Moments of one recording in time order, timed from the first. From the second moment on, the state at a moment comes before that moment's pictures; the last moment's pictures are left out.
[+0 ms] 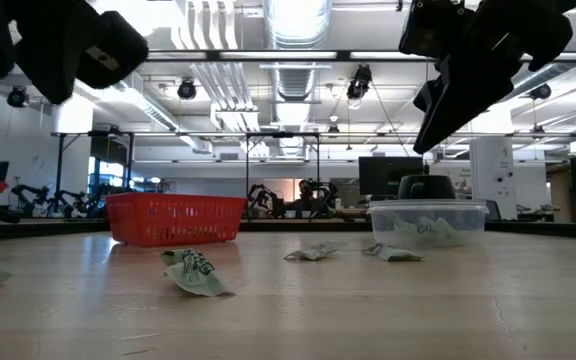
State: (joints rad) left arm -0.59 1.46 1.00 -0.48 -0.08 -0.37; right arm 0.28 1.38 0.83 -0.40 0.17 0.35
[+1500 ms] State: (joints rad) left arm -0.60 1.75 1.03 -0.44 0.02 -0.20; right arm 0.38 1.38 0.80 -0.38 0.18 0.51
